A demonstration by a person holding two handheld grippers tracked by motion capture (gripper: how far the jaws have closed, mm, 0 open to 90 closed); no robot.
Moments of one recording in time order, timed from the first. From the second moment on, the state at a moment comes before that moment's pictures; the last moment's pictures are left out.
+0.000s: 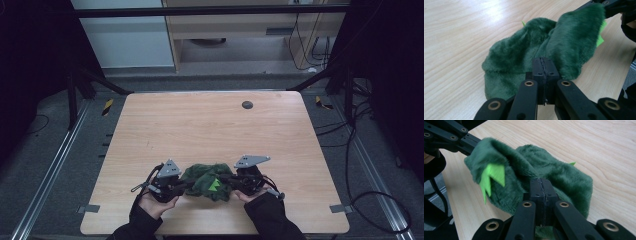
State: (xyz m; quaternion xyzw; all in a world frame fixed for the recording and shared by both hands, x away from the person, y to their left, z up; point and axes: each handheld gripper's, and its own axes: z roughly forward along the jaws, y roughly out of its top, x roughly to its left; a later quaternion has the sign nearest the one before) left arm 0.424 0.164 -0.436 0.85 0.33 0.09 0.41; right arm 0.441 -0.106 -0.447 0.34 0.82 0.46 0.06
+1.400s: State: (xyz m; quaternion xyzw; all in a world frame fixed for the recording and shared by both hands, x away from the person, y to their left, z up) left arm 0.431 0.162 -0.476 0.86 0.36 0.09 0.34; right arm 0.436 -0.108 -0.472 0.36 0.83 0.43 0.05
